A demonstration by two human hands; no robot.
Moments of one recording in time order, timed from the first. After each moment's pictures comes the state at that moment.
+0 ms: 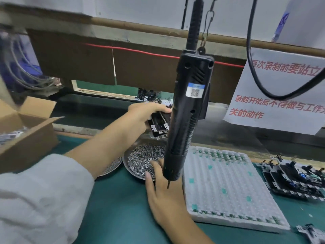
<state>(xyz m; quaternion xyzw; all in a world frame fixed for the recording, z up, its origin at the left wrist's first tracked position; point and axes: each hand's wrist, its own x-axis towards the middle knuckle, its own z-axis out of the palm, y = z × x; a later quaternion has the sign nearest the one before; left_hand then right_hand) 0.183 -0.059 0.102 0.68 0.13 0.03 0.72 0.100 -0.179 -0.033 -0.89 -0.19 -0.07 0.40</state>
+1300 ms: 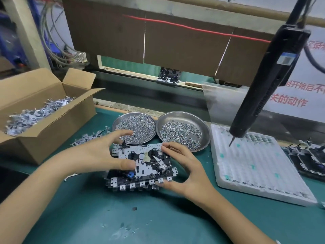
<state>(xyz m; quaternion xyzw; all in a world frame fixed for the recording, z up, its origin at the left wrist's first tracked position) 0.011 0.080 0.035 0.92 0.03 -0.13 0.35 0.060 -0.169 -0.021 -0.76 -0.37 0.01 0.53</state>
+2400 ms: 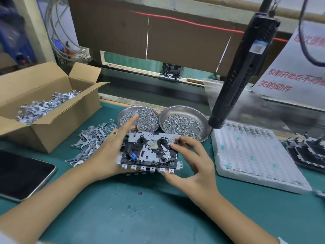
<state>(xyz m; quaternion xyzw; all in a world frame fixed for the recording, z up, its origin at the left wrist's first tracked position) 0.010 0.076 -0.035 0.91 -0.07 0.11 0.38 0.032 -0.164 -0.027 -0.73 -0.36 -0.19 0.55</state>
